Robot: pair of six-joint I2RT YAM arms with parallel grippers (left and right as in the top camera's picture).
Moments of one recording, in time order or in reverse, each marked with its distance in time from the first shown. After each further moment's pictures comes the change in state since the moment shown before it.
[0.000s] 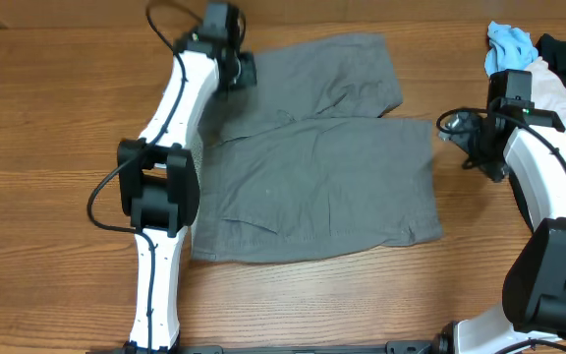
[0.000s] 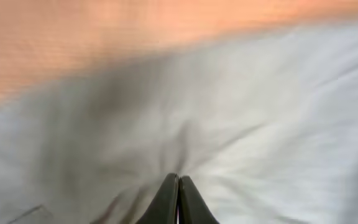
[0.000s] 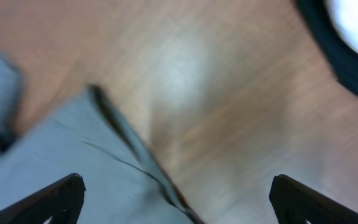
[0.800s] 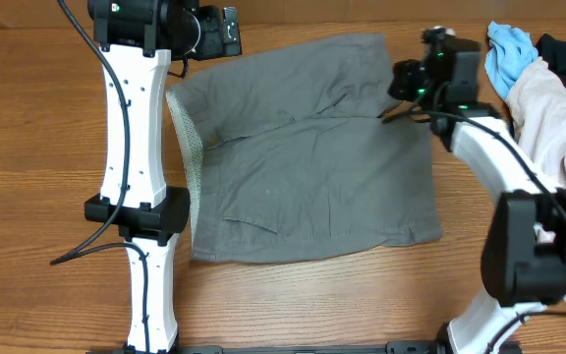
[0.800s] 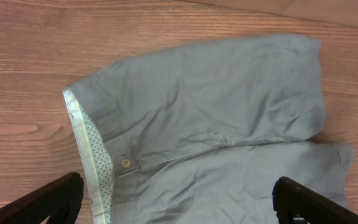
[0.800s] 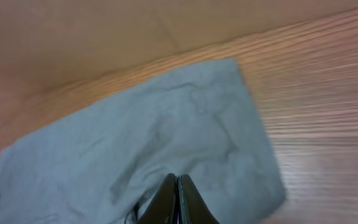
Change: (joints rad) left arm 0.031 -0.098 0.668 -0.709 0.000 0.009; right arm 0.221 0.159 0.006 0.716 -0.244 -0.245
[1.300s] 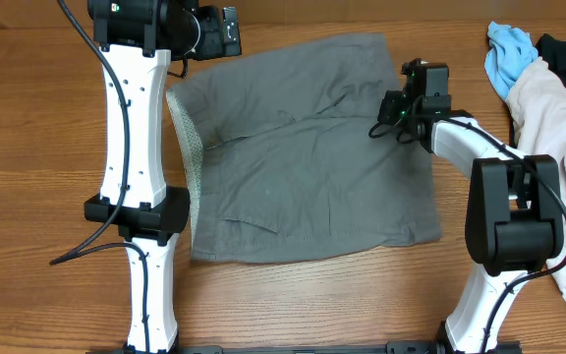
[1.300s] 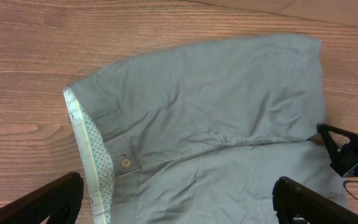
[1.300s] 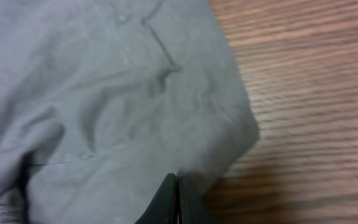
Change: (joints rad) left arm 0.000 0.000 0.000 0.000 0.000 0.000; right arm 0.006 0.160 0.000 -0.090 0.124 -0.022
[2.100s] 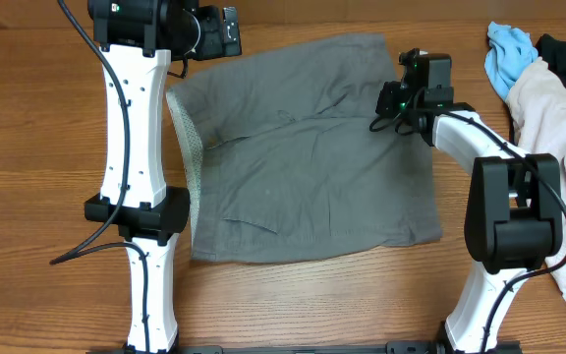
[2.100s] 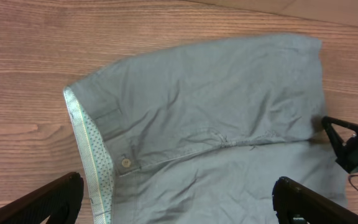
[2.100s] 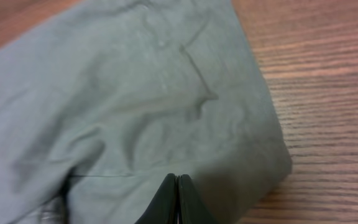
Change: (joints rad) left arm 0.000 0.000 0.000 0.000 0.000 0.000; right arm -0.002 0.018 0.057 0.002 -0.074 -0.027
